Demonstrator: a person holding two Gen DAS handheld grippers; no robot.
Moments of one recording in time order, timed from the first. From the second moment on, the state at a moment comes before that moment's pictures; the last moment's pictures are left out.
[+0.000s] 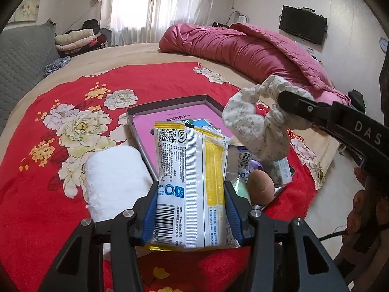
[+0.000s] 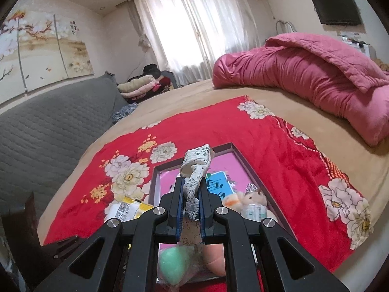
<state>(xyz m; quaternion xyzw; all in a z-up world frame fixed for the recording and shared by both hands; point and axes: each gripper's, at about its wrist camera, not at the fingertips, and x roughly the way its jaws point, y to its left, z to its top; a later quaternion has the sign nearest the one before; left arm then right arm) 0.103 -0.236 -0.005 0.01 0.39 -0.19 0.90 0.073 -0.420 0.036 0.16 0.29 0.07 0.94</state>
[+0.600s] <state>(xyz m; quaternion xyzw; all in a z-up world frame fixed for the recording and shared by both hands) 0.114 -0.249 -0.018 0.03 0.40 -0.18 0.90 0.085 -0.433 0.003 0.18 0.33 0.06 0.93</state>
